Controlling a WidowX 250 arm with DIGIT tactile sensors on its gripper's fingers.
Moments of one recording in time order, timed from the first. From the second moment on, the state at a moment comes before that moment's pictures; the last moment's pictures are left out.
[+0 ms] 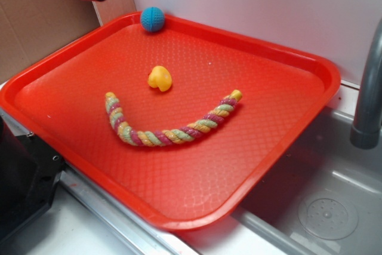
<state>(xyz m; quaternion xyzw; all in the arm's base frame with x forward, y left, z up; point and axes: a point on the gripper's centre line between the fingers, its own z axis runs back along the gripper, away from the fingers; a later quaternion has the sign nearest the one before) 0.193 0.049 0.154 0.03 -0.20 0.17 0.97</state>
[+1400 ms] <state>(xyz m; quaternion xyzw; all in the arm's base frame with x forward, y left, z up) 0.332 0.136 0.027 0.10 -0.19 0.16 0.96</state>
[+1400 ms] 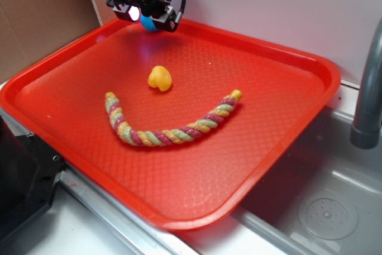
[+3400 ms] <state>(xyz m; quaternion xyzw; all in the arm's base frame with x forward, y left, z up) 0.176 0.013 0.158 0.03 -0.02 0.15 0.99</state>
